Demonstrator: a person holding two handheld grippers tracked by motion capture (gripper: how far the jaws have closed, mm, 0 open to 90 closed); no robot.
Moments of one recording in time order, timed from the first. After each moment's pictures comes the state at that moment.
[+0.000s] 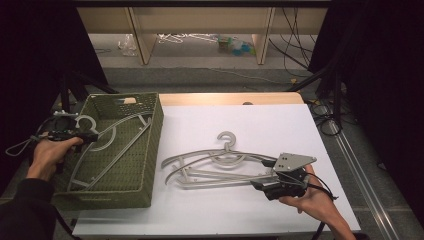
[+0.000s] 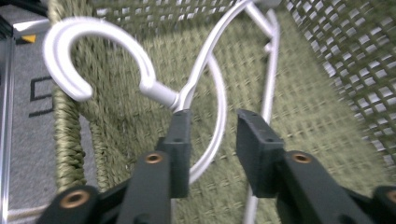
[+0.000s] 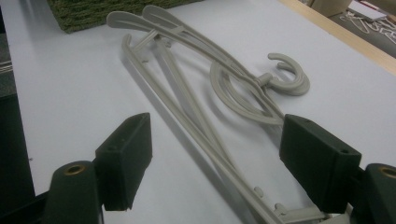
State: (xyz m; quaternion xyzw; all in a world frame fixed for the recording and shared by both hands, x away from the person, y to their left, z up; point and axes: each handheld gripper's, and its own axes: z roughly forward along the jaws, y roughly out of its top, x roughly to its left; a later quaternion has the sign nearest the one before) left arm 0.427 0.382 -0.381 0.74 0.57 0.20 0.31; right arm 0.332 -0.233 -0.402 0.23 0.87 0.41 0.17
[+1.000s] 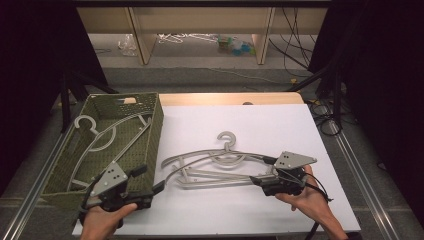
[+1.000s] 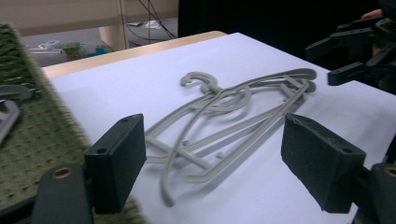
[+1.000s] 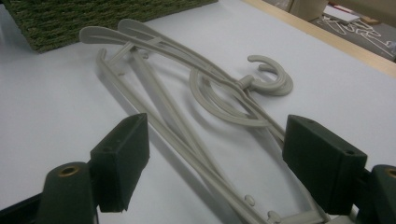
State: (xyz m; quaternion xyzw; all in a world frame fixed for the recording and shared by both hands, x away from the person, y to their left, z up) left arm 0.271 0.194 -0.399 0.73 0.37 0.19 0.54; right arm 0.341 -0.236 -0.418 0.27 0.84 0.44 0.18
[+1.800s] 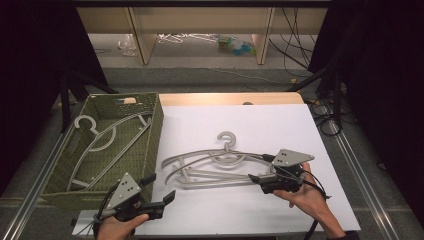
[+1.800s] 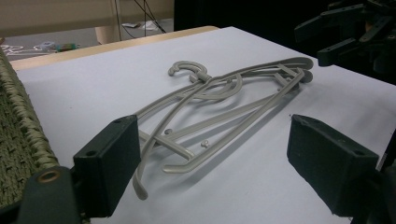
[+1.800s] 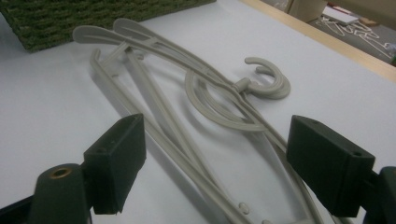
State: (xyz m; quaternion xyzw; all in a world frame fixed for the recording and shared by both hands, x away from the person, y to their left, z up) left arm 0.265 0.181 -0.429 0.73 0.37 0.19 0.54; right arm 0.350 -0.232 -0.419 0.26 0.84 0.43 0.18
